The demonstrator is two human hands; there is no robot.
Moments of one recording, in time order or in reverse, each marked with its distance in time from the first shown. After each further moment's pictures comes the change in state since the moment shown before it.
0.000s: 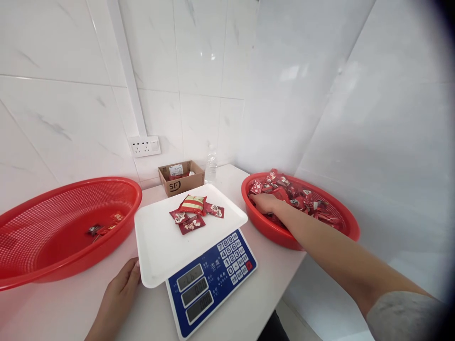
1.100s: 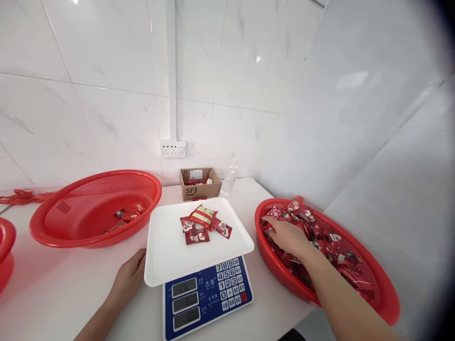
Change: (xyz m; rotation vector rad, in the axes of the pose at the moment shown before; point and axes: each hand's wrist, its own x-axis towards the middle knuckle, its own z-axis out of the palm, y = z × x) left_hand -0.004 0.012 0.004 0.007 0.067 -0.060; right_hand -0.030 0.006 -0.022 0.023 0.132 -0.097
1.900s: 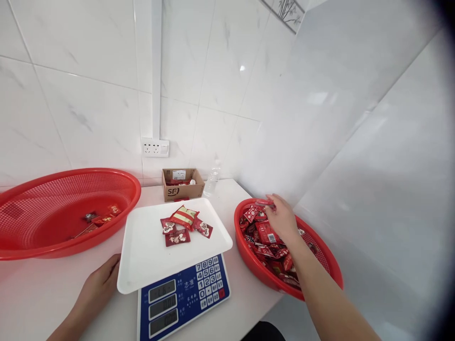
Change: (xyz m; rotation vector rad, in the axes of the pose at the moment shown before) left_hand 0.005 -0.006 0.000 0.067 -0.021 0.007; right_hand 0.005 0.036 -0.021 0.389 0.713 0.058
